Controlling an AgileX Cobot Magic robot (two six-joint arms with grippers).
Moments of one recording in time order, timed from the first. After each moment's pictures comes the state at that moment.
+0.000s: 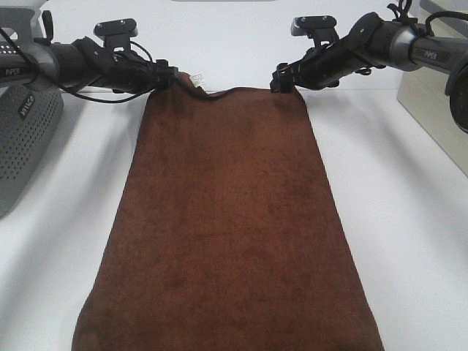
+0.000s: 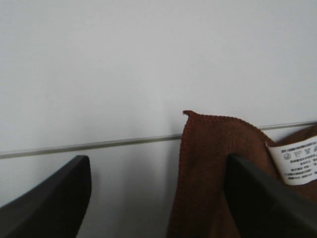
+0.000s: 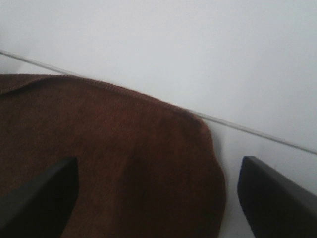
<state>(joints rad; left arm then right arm) -0.19 2.63 -2.11 -0.62 0.14 0.40 0.19 2.65 -2.24 0.57 0.46 -0.55</state>
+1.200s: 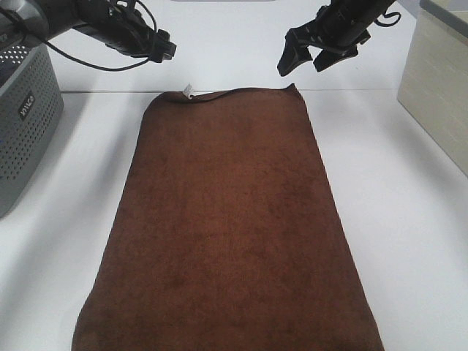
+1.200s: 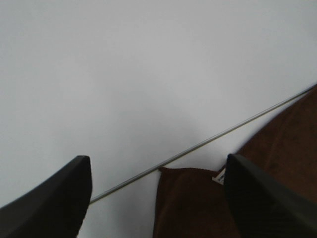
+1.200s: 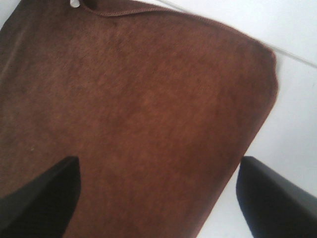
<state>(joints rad) -0.19 2.65 -2.44 -0.23 0.51 0.37 0.19 2.40 -2.24 0.45 1.04 -0.43</state>
